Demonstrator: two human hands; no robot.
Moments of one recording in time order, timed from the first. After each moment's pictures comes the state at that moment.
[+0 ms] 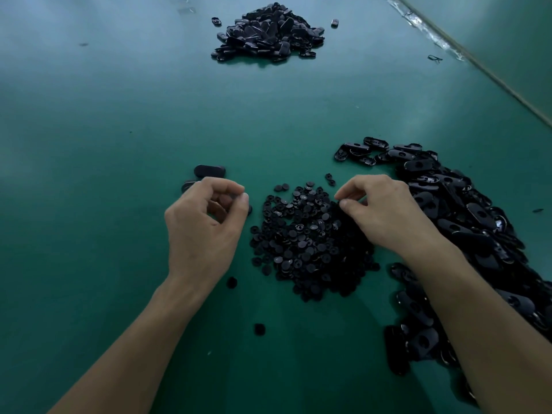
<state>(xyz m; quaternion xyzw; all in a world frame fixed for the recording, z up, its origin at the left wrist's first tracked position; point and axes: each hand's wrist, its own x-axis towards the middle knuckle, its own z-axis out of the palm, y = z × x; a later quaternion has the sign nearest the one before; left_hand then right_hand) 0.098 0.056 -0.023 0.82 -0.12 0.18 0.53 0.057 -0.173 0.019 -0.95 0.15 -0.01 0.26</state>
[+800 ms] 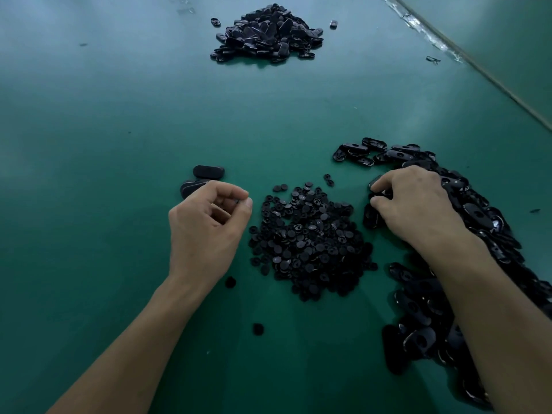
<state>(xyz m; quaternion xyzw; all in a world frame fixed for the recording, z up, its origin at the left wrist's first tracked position) 0.095 0.054 -0.020 0.82 -0.12 0.12 0.55 0.057 -0.203 0.022 -0.96 0.24 -0.02 0.13</state>
